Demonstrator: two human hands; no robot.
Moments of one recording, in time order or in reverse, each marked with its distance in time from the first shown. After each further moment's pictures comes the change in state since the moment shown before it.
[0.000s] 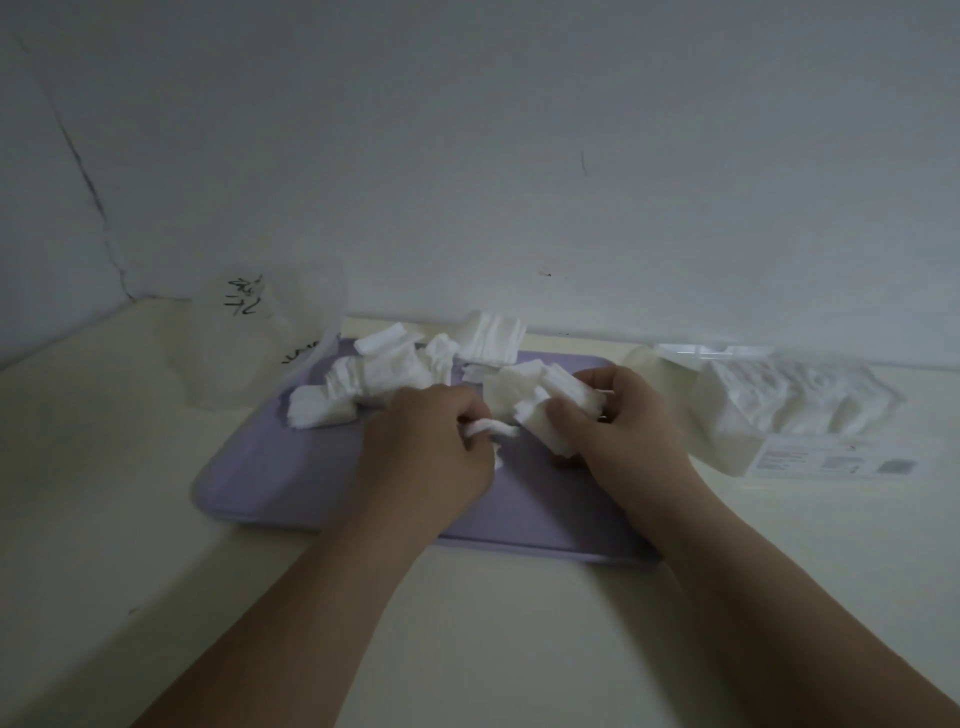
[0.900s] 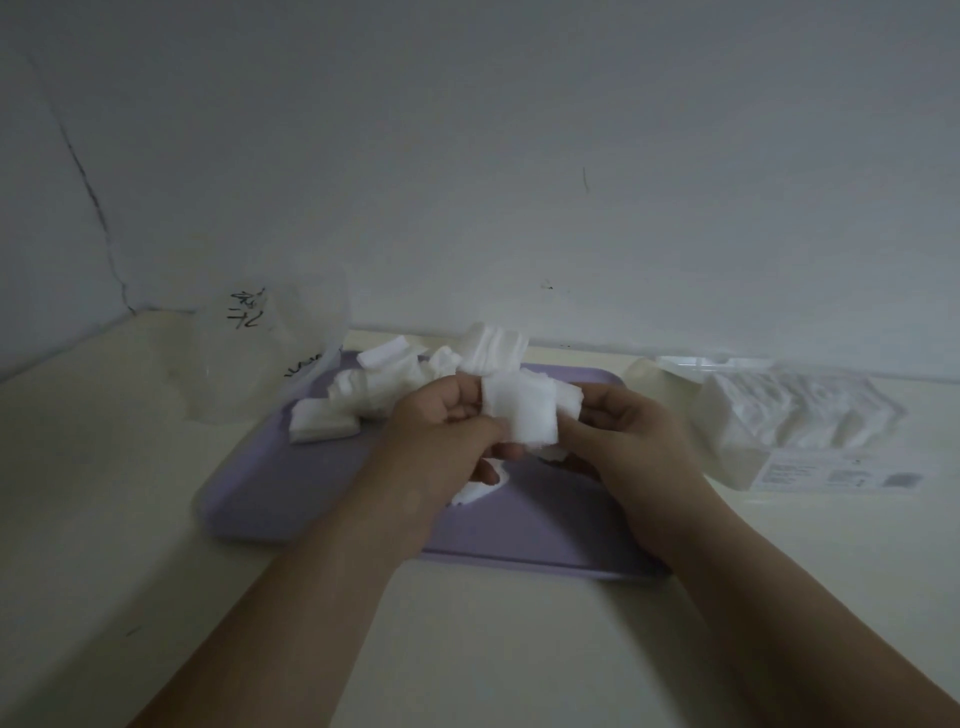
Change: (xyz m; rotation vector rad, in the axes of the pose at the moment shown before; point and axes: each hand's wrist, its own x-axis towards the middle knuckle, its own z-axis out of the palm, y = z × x) left_hand 0.005 0.021 -0.014 -0.925 -0.214 -0.359; right_hand -0.002 -0.001 -0.002 0.367 -0.190 0.085
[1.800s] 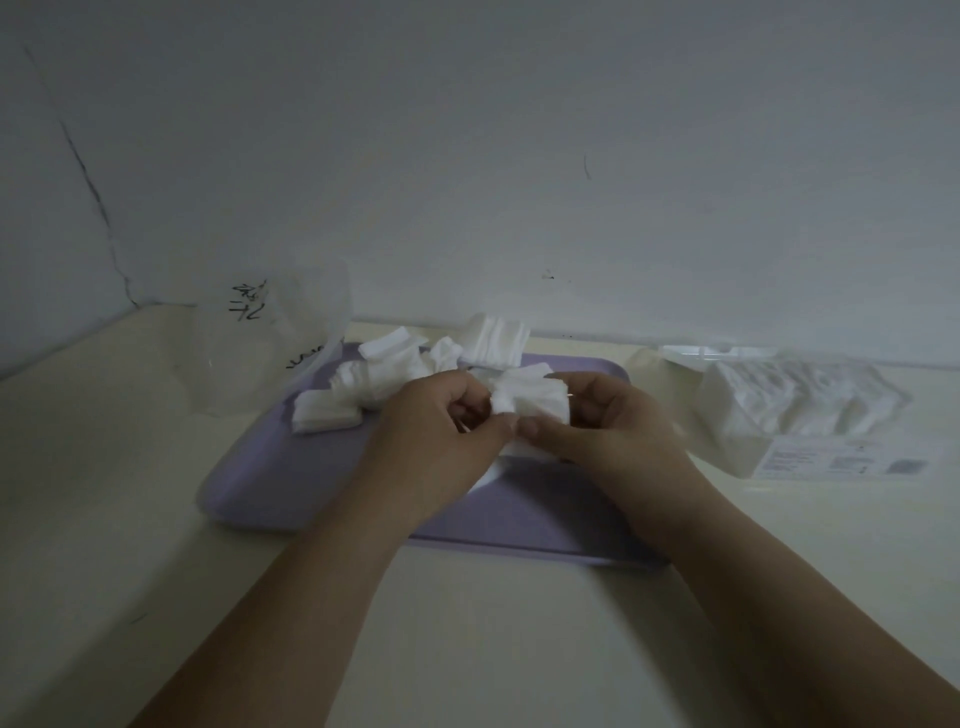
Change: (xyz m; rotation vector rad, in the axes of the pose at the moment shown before) left_hand 0.013 -0.018 -0.013 0.515 0.103 0.238; right_hand -0.006 -0.006 0.004 -0.115 -0.100 -0.029
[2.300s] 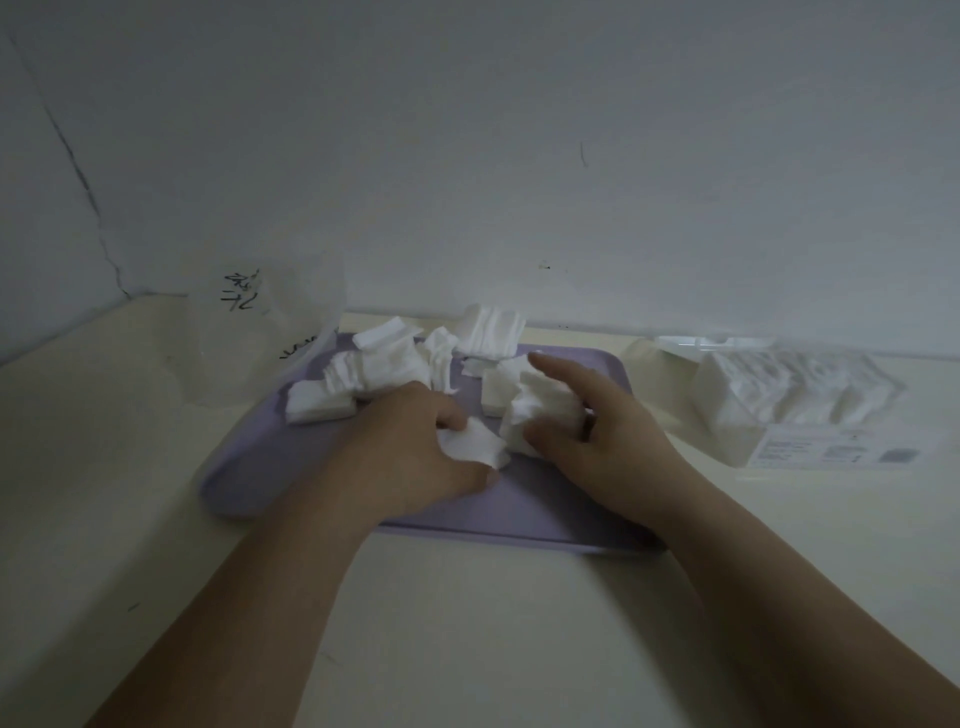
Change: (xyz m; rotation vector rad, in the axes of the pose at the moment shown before) left_hand -0.001 -0.009 -0.021 0.454 -0.231 -0.006; right_hand -0.003 0.003 -0.004 -0.657 0.012 -0.141
